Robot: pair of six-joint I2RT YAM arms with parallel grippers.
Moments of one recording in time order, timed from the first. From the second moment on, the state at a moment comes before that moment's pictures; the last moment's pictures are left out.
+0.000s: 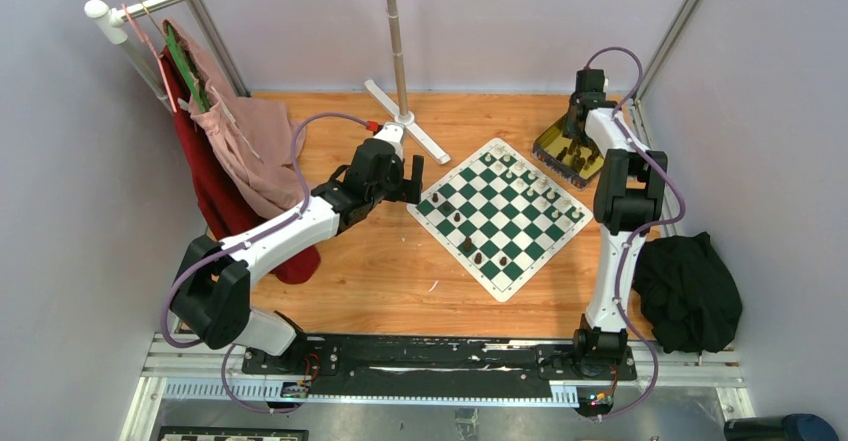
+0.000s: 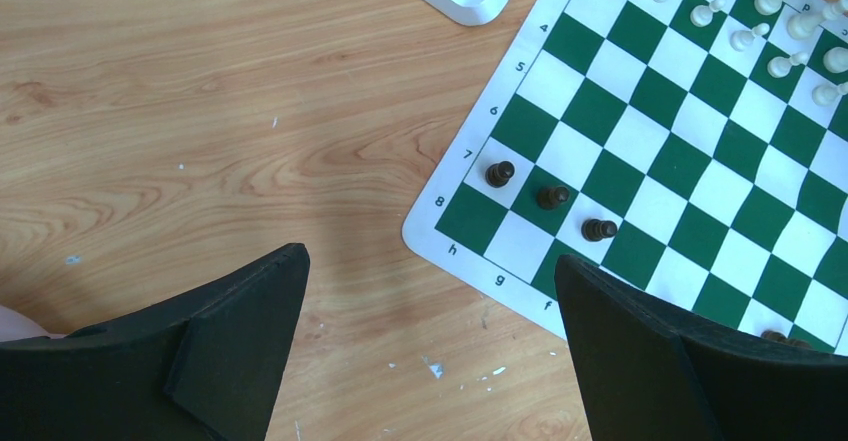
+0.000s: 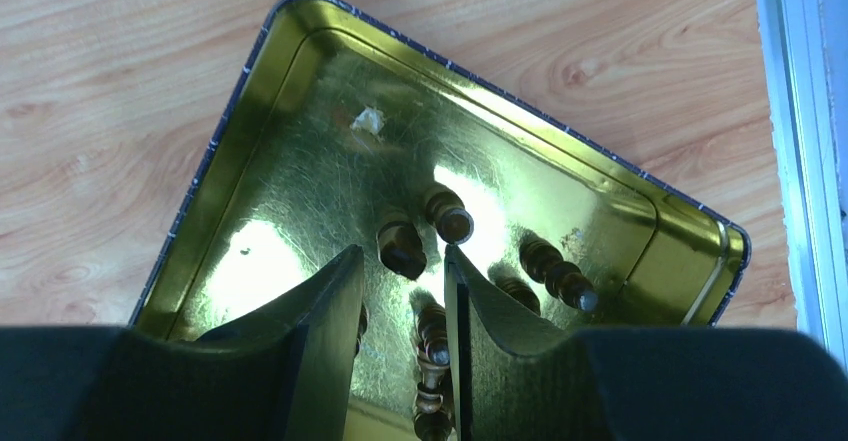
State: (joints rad) left arm -0.62 1.43 0.98 -0.11 -0.20 -0.28; right arm -0.05 2.26 1.88 -0.47 0.23 0.13
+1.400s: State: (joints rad) left arm -0.62 1.43 0.98 -0.11 -0.20 -0.28; right arm -0.05 2.28 1.91 -0.48 0.21 0.13
